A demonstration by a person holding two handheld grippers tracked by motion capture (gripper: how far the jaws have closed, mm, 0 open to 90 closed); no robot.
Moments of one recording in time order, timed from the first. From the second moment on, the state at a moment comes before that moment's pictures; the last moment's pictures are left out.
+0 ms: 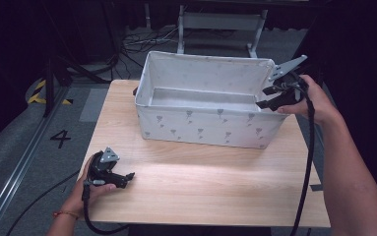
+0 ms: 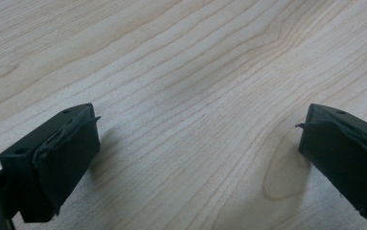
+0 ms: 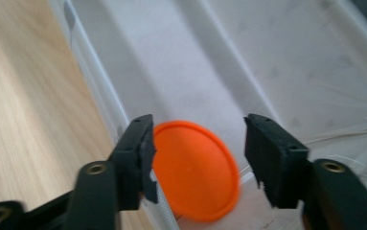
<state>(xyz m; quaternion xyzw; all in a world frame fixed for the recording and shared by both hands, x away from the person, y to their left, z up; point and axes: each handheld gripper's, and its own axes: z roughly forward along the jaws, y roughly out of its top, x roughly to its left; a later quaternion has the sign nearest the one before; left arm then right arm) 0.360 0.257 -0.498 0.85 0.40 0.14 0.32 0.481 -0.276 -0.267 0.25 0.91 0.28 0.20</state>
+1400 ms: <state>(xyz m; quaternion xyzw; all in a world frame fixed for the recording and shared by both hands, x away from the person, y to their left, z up) 0.360 0.257 -0.498 0.85 0.40 0.14 0.32 0.341 -0.316 -0.348 0.32 0.84 0.31 0.30</state>
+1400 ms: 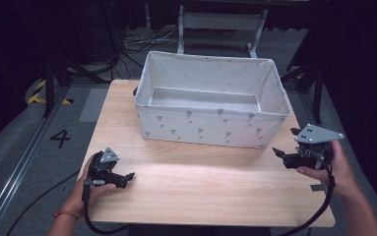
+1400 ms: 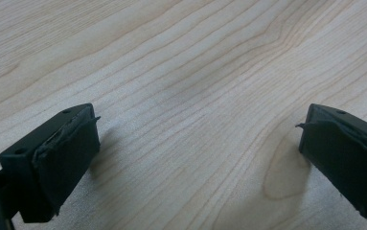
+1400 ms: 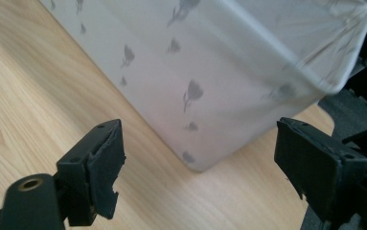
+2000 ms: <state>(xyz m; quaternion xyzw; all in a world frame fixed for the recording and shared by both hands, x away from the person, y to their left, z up) 0.360 0.257 -0.498 0.85 0.40 0.14 0.32 0.323 -0.344 -0.444 0.35 0.85 0.32 0.24</state>
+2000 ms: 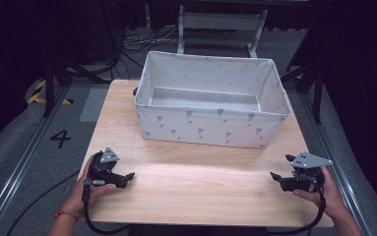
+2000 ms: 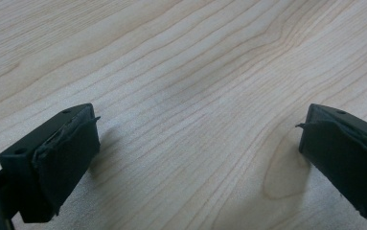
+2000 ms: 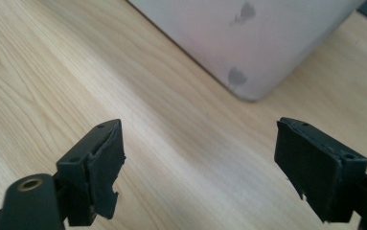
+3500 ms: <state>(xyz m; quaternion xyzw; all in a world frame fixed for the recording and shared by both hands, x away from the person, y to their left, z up) 0.359 0.257 -0.498 0.85 0.40 0.14 0.32 0.306 -0.390 -0.503 0.45 0.80 0.35 0.19</state>
